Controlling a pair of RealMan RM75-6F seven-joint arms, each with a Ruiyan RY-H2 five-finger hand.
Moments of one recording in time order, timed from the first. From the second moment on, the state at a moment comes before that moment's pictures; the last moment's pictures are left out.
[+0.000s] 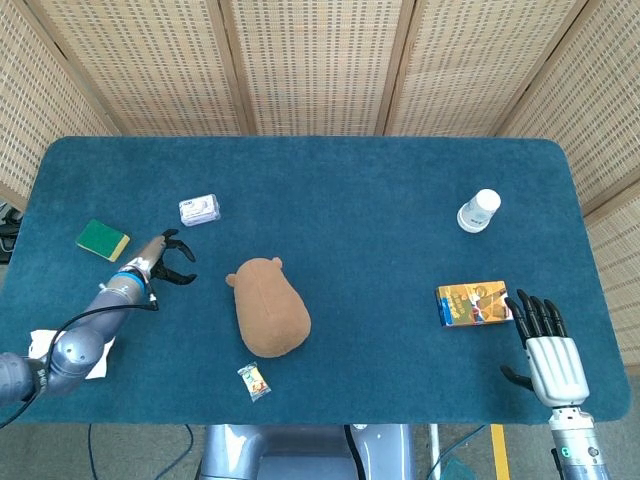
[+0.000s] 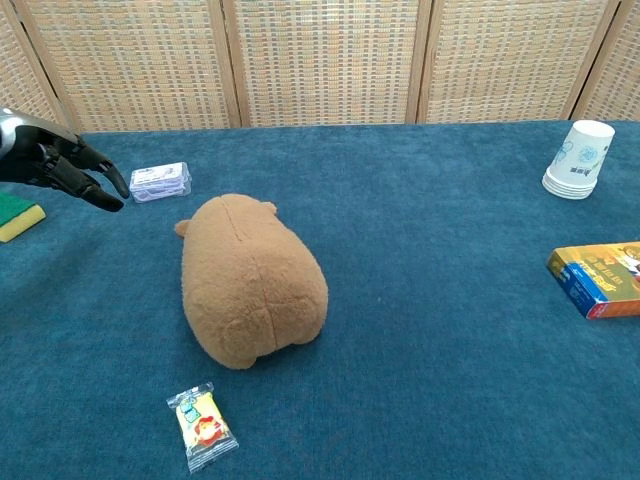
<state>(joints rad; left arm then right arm) -0.95 -1.19 -0.20 -1.61 0.04 0.63 0.26 0.08 -1.29 0.05 -1.56 -1.55 1.47 -0.15</state>
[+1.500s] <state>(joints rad) -1.09 -1.33 -0.13 -1.57 -0.04 0.67 0.23 0.08 -1.26 0.05 -1.58 -1.55 1.50 -0.10</state>
